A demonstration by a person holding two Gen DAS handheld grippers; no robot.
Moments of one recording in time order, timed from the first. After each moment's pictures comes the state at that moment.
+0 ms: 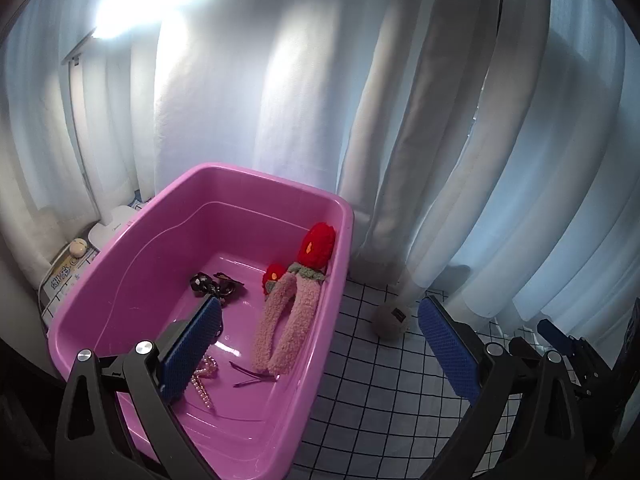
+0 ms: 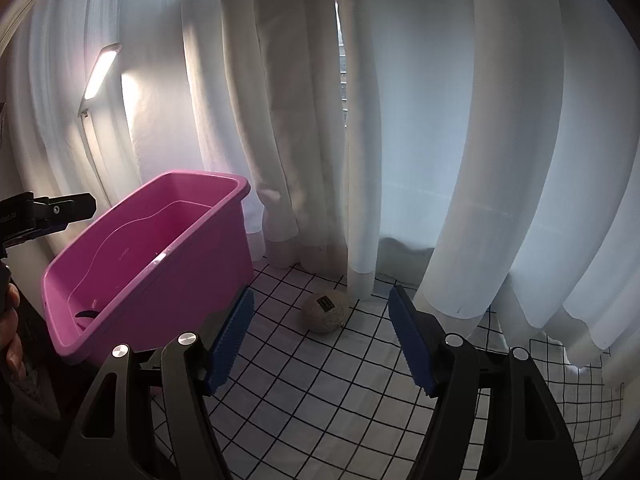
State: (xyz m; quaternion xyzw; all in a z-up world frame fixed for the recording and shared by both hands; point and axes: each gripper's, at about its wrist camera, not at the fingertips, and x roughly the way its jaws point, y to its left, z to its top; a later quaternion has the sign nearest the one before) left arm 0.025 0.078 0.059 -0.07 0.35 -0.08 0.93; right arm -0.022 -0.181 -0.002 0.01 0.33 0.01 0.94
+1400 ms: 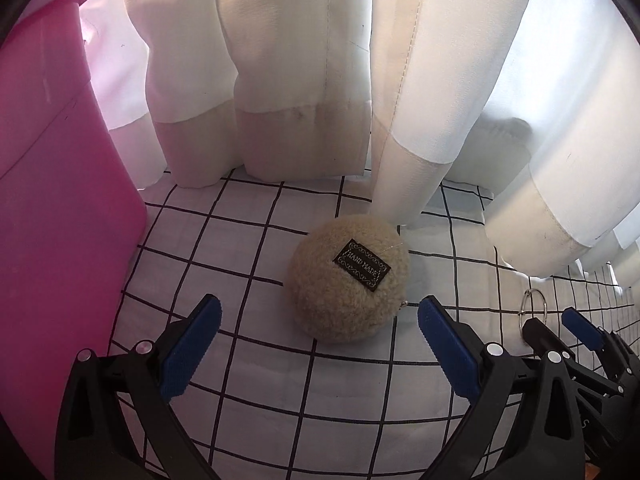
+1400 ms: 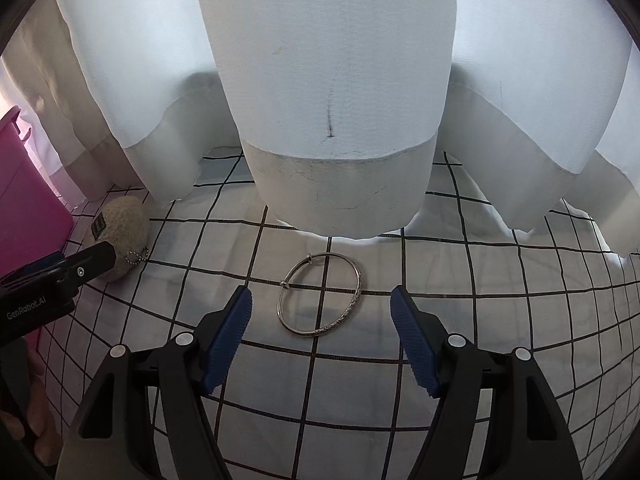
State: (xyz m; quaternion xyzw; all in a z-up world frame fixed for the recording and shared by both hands) left arm 0.162 -0.084 -0.168 0.02 0.49 -0.10 0.87; right arm 0.080 -0.292 -0.198 0.10 0.47 -0.11 0.87
